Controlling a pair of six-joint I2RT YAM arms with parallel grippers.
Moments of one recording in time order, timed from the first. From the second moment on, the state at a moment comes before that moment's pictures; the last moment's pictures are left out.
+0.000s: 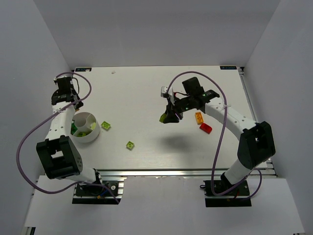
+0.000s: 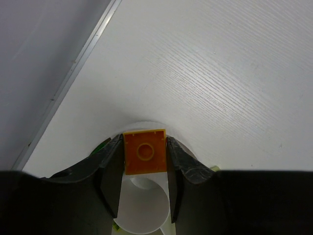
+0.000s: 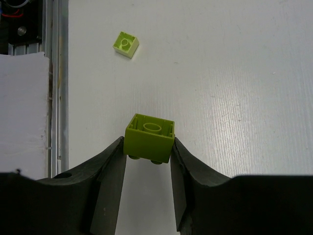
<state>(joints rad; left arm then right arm) 0.24 1.47 1.21 -0.55 -0.29 -0.21 0.55 1.61 1.32 -0.59 -0.88 -0.59</state>
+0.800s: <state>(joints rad) 0.24 1.53 1.18 -0.53 -0.23 -0.22 0.55 1.59 1.28 -0.55 -0.87 -0.56</state>
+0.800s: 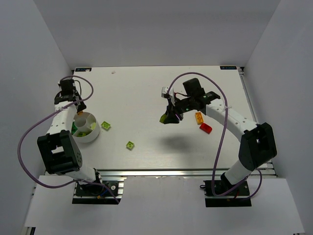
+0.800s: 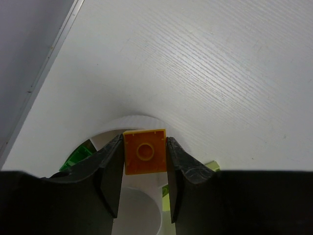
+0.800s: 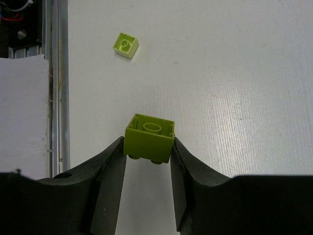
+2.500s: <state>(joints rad) 0.24 0.79 1.14 -0.74 -0.01 -0.59 0.91 1.76 1.48 -0.33 -0.79 -0.77</state>
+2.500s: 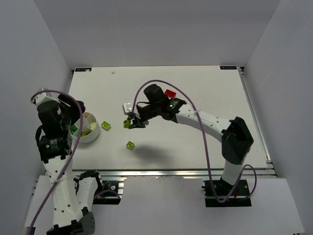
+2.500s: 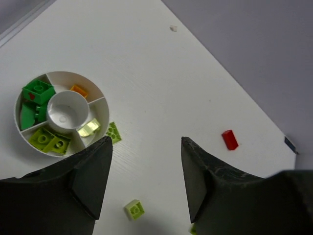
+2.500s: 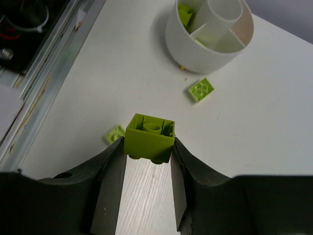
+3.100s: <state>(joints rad) 0.24 0.74 1.39 -0.97 0.08 -0.61 1.09 2.31 2.05 -0.06 -0.68 0.03</state>
